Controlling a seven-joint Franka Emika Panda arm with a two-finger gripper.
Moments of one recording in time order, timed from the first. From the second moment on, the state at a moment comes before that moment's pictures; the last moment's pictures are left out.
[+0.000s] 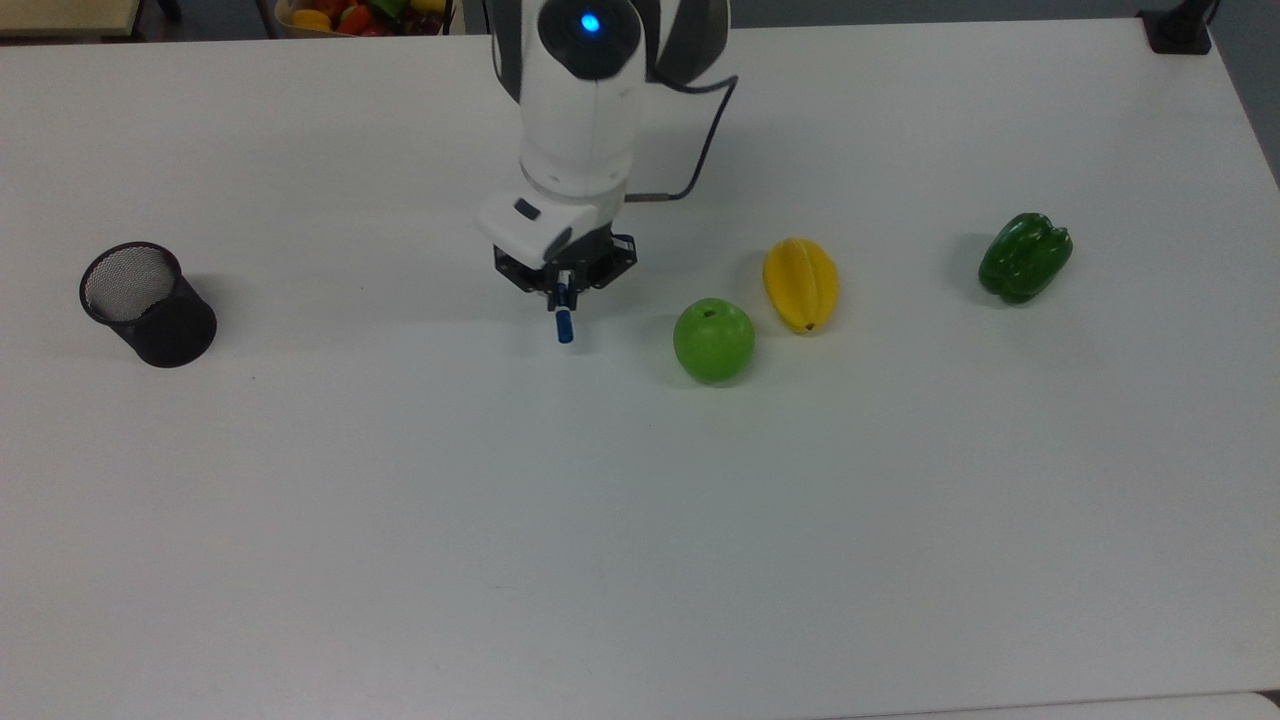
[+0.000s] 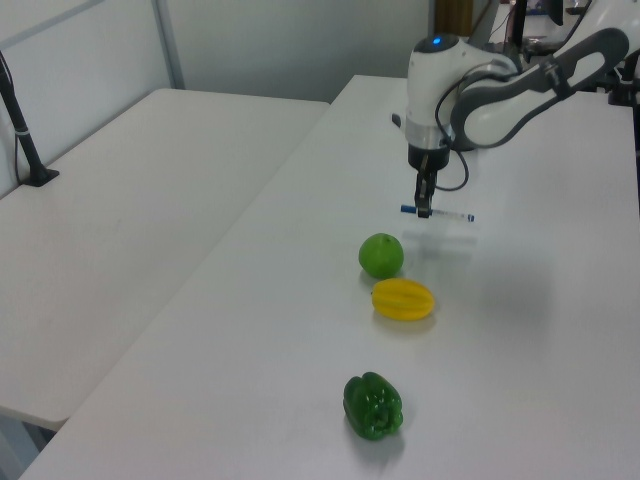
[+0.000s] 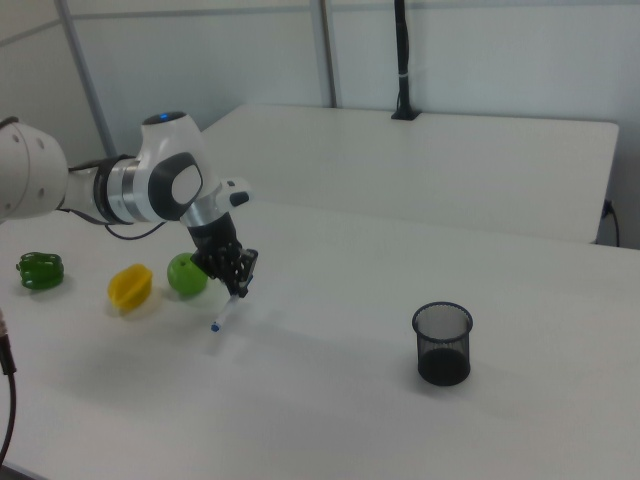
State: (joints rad) arm 0.08 0.36 0.07 -1.81 -0.19 2.22 0.05
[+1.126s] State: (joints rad) arm -0.01 0.21 -0.14 -1.64 0.02 2.23 -0.08
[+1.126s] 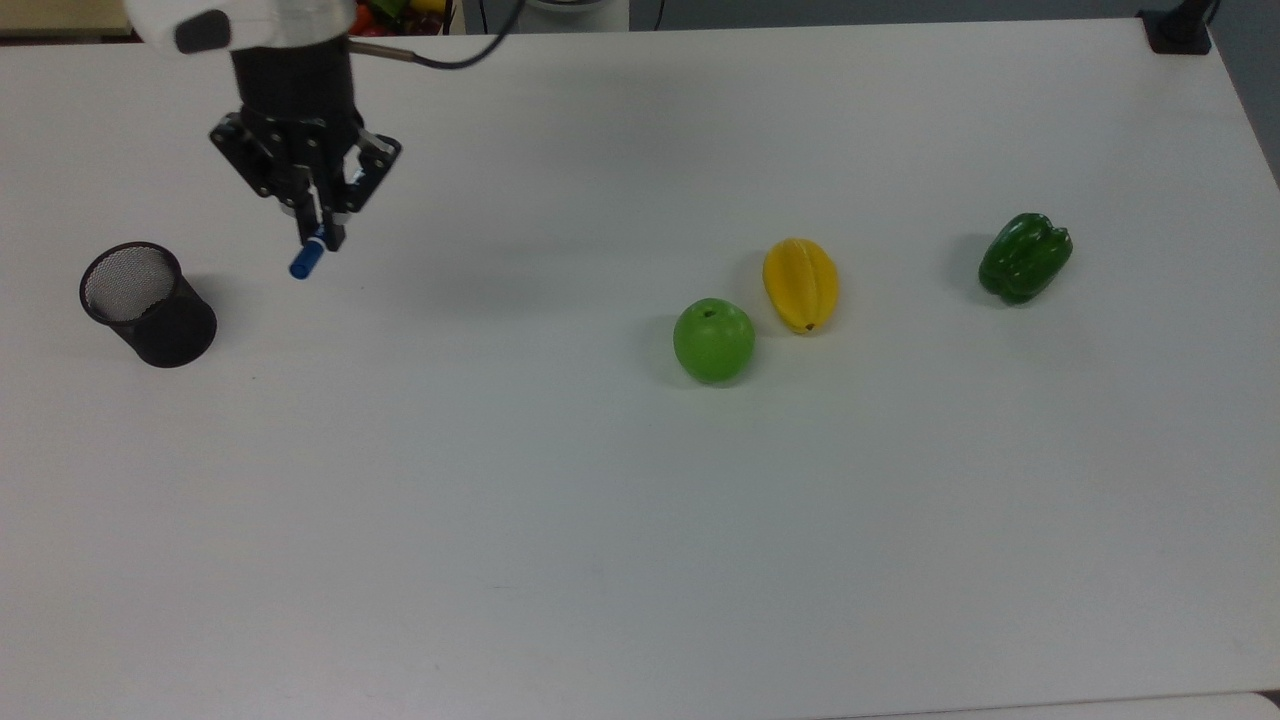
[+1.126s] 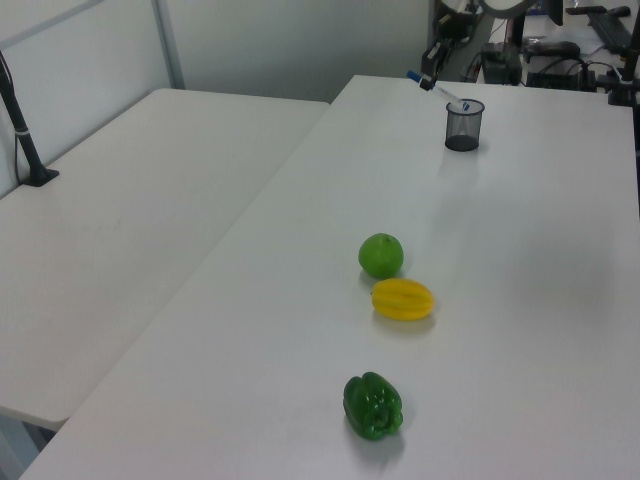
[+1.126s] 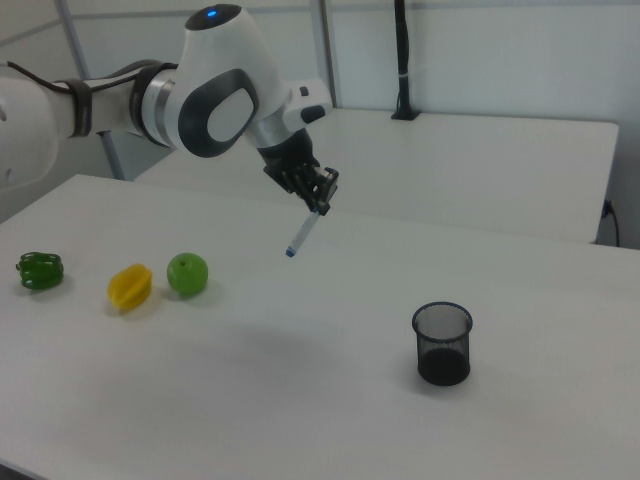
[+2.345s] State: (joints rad) arm -0.13 0.32 -0.37 -1.68 0.80 2.50 -0.90
